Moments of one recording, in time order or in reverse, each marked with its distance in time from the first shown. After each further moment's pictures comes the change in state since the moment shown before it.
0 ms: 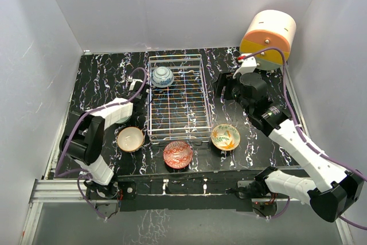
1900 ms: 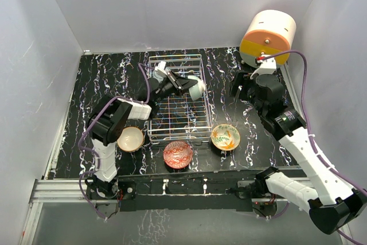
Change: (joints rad) left arm -0.114 0.282 0.023 1.482 1.023 -1.106; right arm -0.121 -0.106 0.000 -0.118 0.046 -0.008
